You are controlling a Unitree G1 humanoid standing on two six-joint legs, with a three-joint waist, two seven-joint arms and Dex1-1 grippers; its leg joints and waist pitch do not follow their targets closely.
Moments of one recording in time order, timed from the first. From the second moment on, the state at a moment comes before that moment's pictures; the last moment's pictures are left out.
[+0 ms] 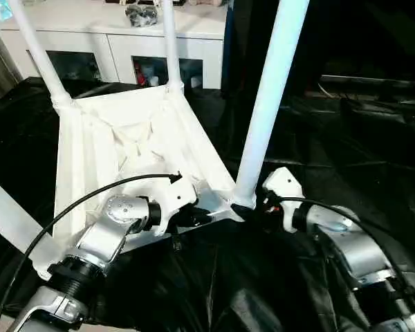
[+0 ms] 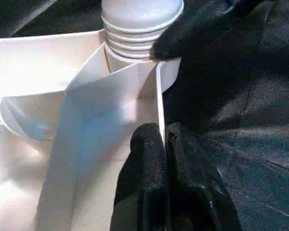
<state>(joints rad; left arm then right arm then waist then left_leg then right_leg) -0.44 0.39 -0.33 0.34 -0.02 0.19 -1.00 -0.35 -0.34 0.23 0.27 0.10 0.23 0.73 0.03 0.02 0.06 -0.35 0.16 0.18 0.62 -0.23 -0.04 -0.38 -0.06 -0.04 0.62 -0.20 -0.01</state>
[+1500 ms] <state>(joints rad) -0.51 0.26 -0.34 0.43 0.05 0.18 -0.87 -0.38 -0.26 0.13 0.35 0.09 0.13 0.61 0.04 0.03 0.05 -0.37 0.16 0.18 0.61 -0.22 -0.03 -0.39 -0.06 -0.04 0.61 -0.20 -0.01</state>
